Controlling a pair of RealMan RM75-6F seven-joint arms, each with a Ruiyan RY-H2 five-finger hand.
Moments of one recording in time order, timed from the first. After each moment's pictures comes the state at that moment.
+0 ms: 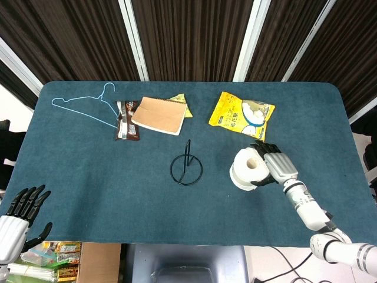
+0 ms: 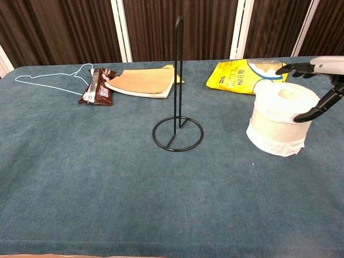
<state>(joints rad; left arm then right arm) -0.05 -1.15 0.07 -1.44 1.80 1.71 -0.10 0.58 -1.24 0.21 -1.55 -1.10 0.78 -0.09</state>
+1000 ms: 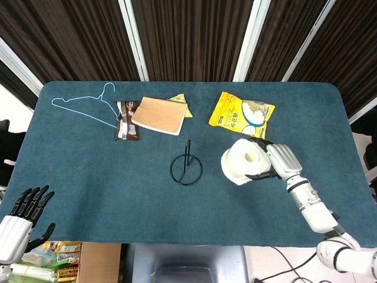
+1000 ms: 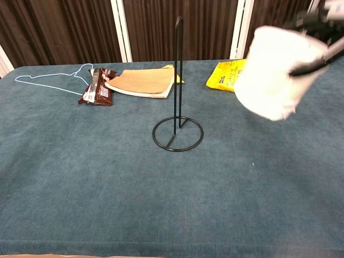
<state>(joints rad) -0.05 -1.16 0.07 -1.45 1.81 1.71 -0.09 0.55 -1.09 0.26 -1.79 -1.18 0.96 0.06</state>
